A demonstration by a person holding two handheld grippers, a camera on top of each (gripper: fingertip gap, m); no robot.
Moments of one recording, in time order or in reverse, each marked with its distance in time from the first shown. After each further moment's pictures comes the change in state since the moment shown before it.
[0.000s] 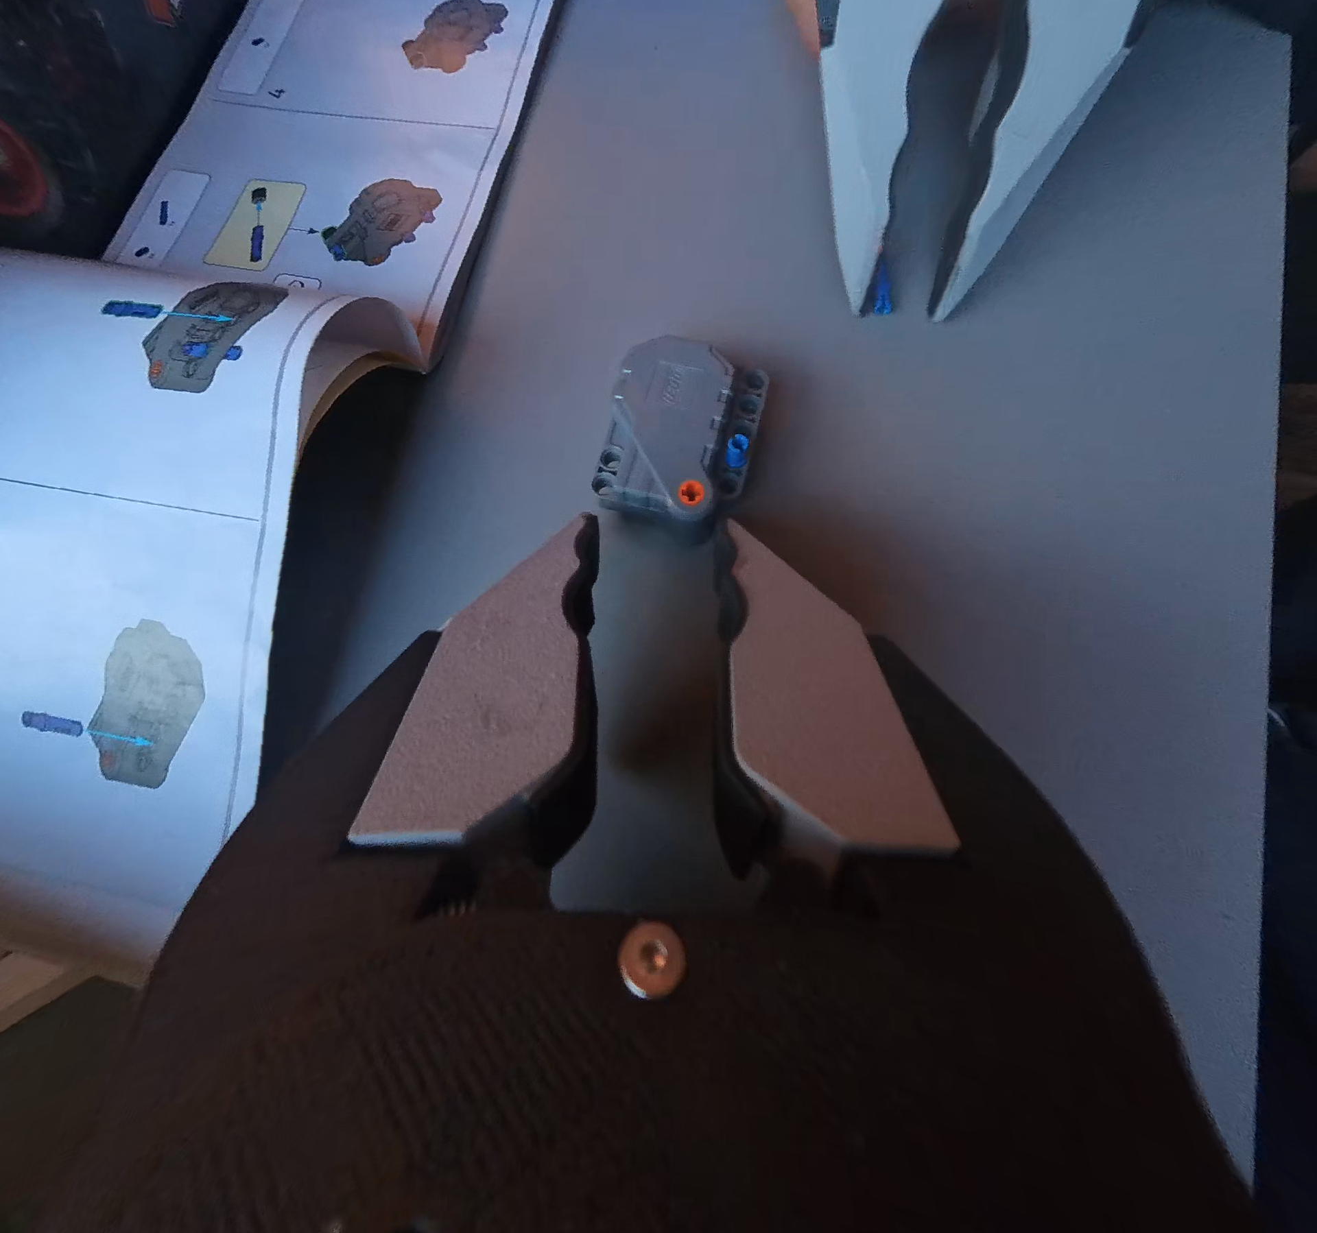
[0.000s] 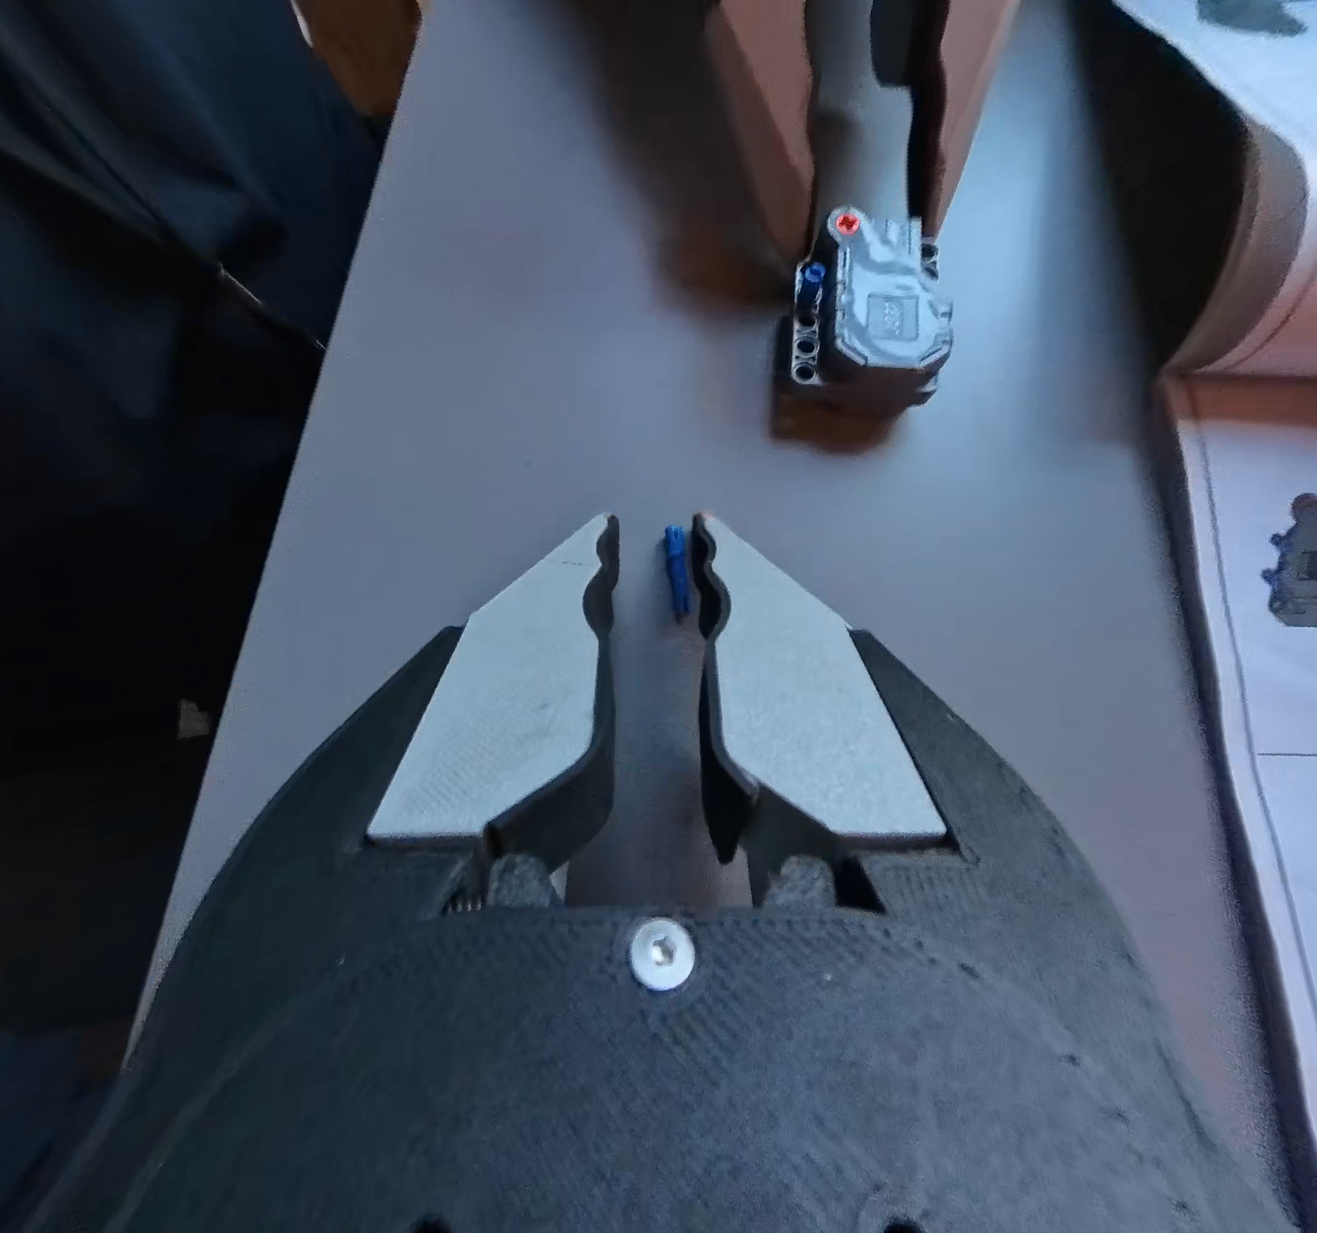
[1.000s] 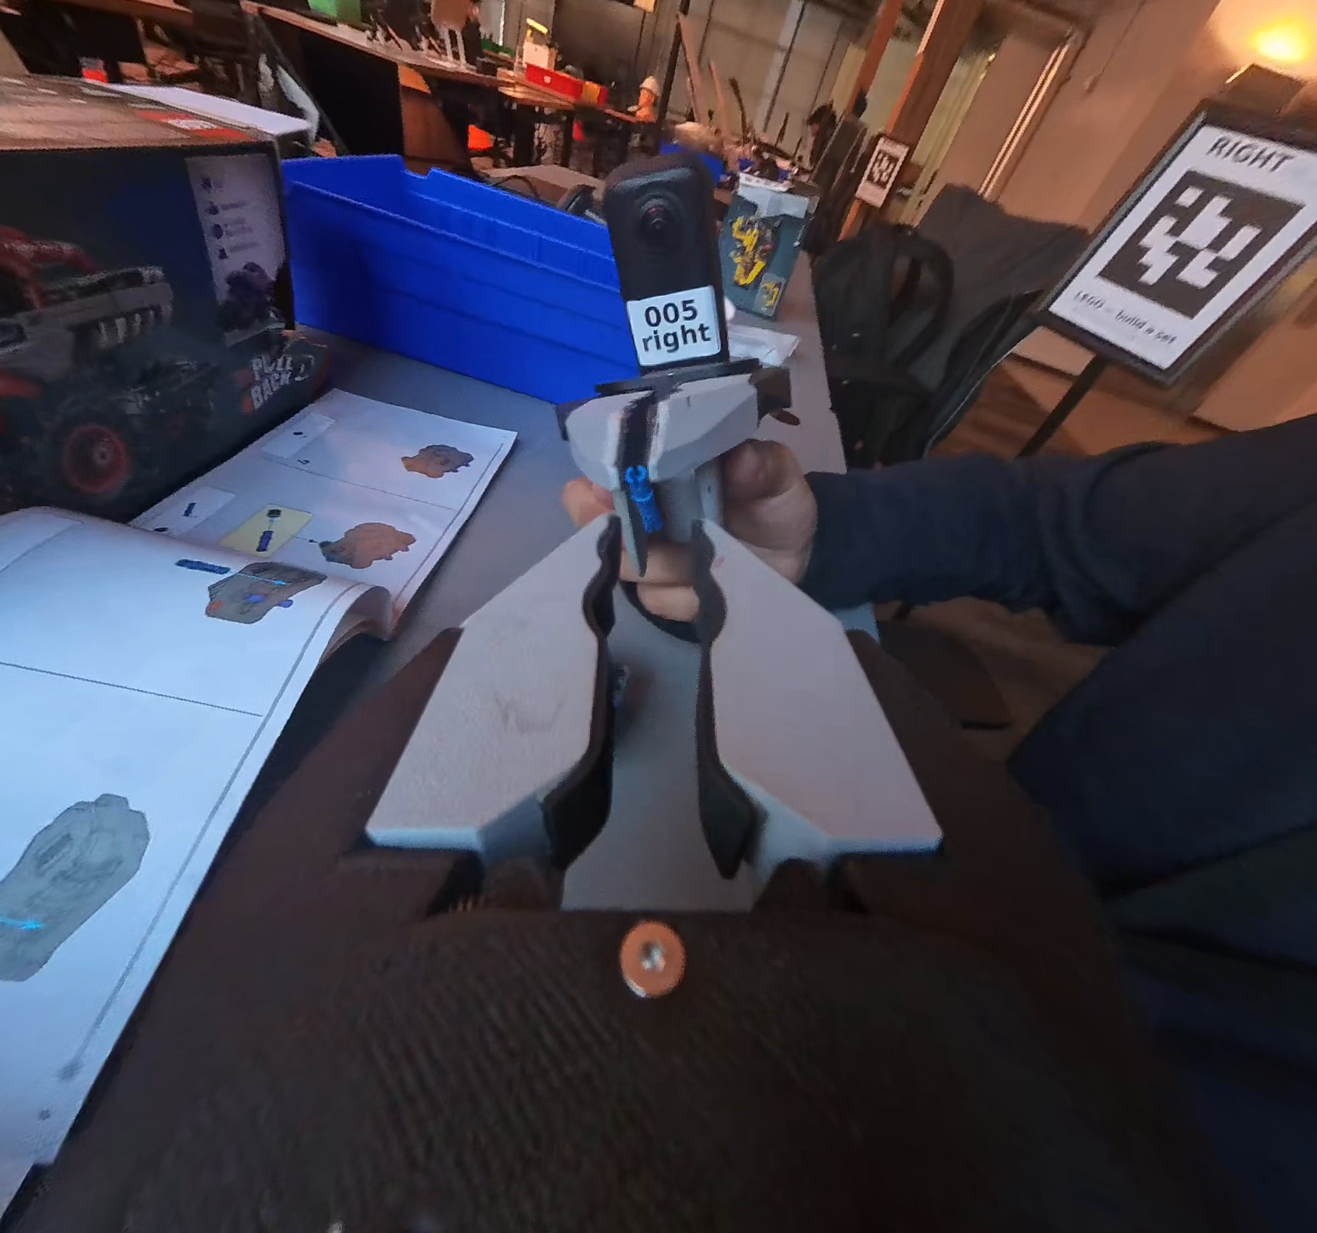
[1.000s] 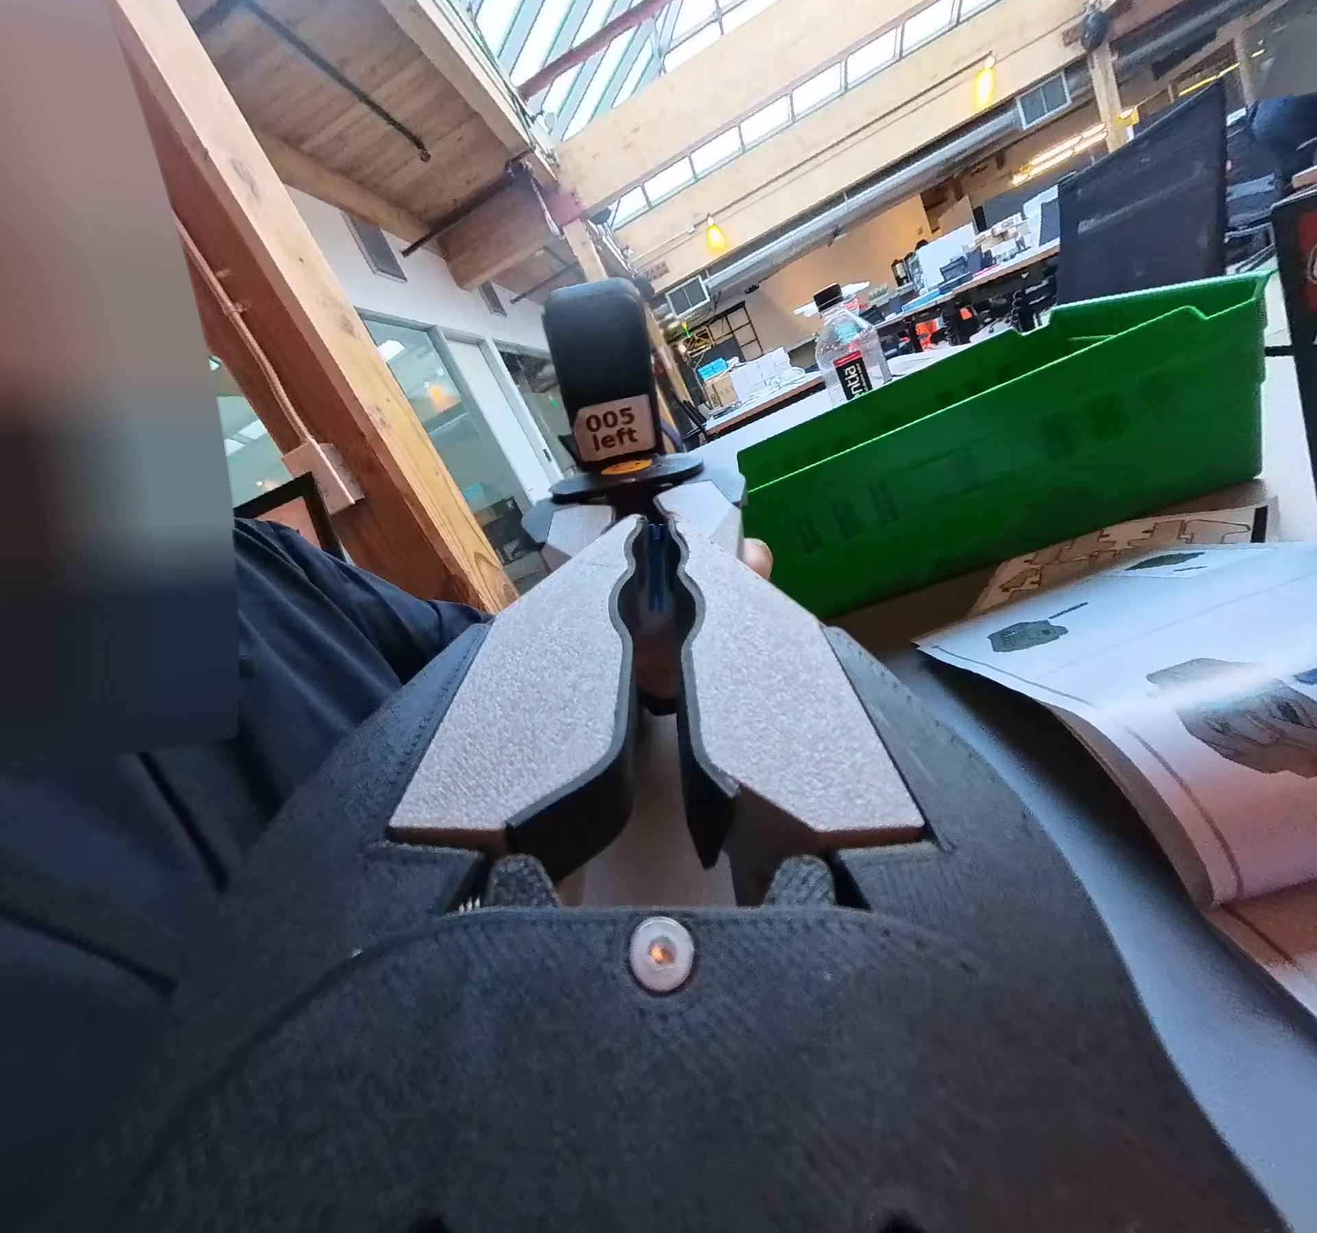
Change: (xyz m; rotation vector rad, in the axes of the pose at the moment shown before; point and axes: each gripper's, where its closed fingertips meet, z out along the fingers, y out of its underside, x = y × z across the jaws) left arm 0.007 -0.091 -0.072 0.590 0.237 -0.252; right arm 0.057 -0.164 -0.036 1.050 -0.084 0.420
